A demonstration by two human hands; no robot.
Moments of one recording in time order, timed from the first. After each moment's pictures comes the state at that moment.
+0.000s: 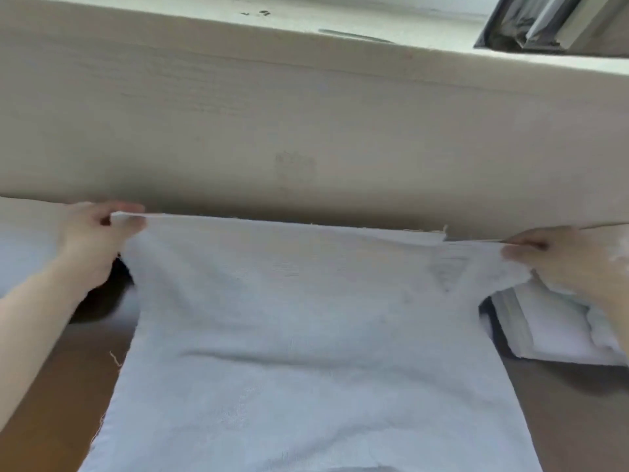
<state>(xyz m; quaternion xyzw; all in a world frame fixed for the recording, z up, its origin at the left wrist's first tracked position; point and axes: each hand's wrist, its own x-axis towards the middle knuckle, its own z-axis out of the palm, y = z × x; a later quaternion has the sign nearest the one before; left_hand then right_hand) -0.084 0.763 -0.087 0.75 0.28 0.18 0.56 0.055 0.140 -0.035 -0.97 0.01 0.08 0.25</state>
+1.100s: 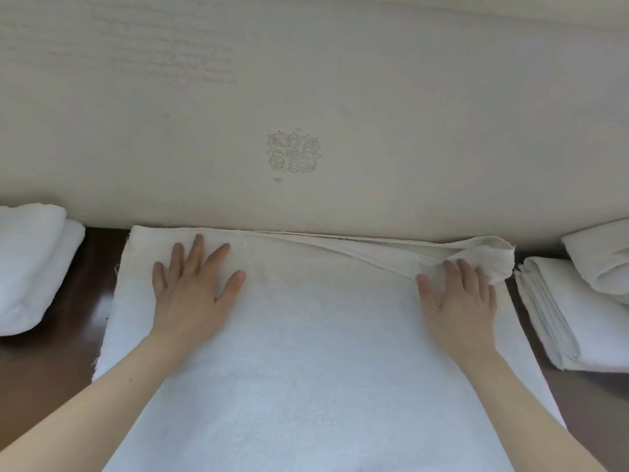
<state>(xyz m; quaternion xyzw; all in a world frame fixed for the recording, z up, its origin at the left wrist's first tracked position) -0.080 0.659 -0.189 0.98 0.15 -0.03 0.15 -0.016 0.277 -0.173 -0.99 0.03 -0.04 0.11</state>
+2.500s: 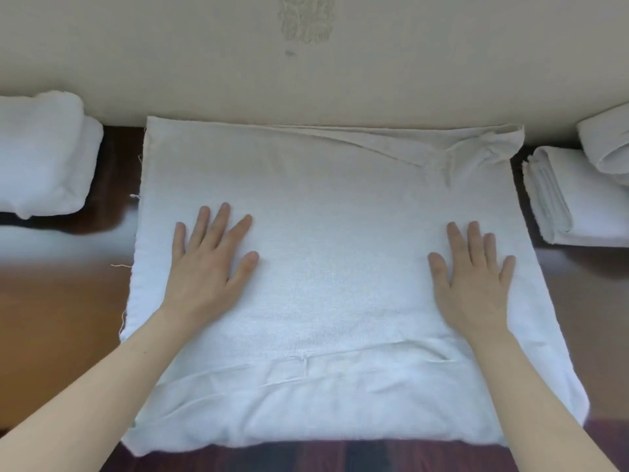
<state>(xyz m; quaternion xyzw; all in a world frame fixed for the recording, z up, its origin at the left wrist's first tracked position) -0.215 0.640 -0.183 0.99 0.05 -0.07 0.12 -0.160 0.254 -0.181 -0.99 0.04 0.07 0.08</state>
